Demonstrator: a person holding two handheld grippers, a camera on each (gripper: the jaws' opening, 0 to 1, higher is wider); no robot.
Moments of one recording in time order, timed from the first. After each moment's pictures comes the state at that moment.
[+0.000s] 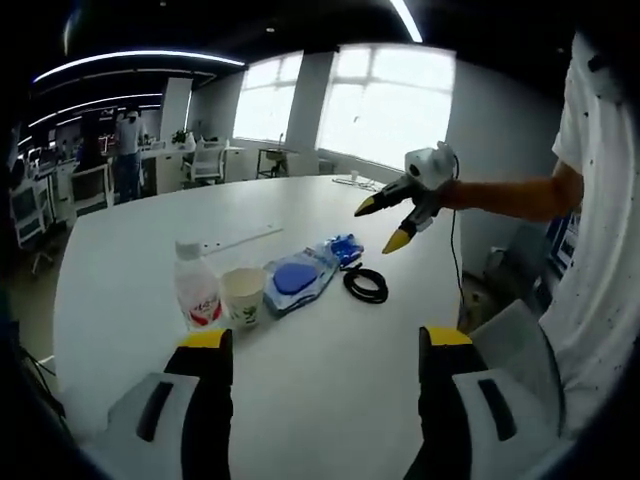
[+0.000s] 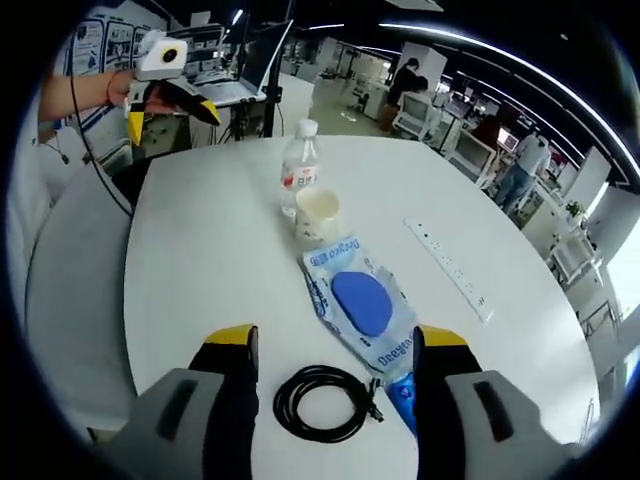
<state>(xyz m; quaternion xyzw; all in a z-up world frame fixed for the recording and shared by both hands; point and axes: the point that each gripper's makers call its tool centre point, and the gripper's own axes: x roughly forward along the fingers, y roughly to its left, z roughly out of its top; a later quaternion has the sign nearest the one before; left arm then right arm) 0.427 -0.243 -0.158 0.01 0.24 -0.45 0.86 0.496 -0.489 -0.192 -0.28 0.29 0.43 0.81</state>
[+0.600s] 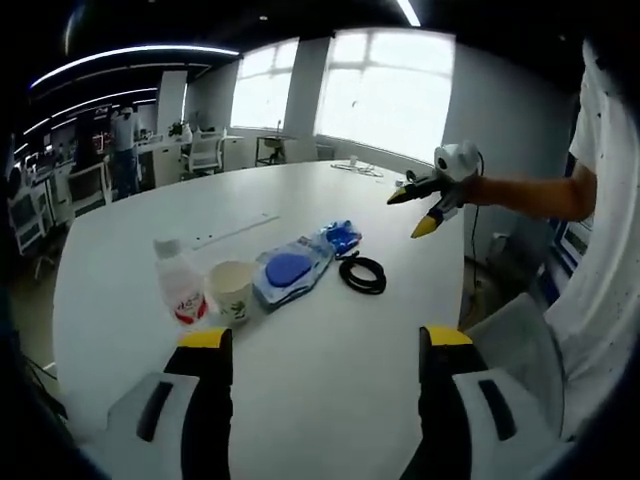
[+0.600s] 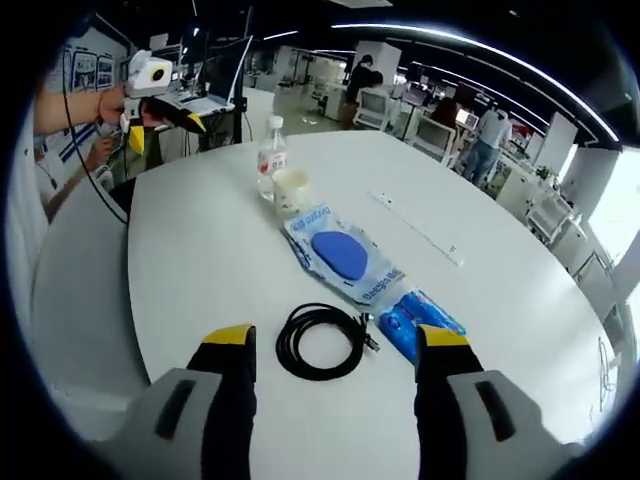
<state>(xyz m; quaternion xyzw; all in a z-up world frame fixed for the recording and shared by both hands) 0.421 -0.266 -0.172 0.04 0.26 -0.45 0.85 0.448 -0.566 -0.196 -0.22 0.30 0.36 0.85</state>
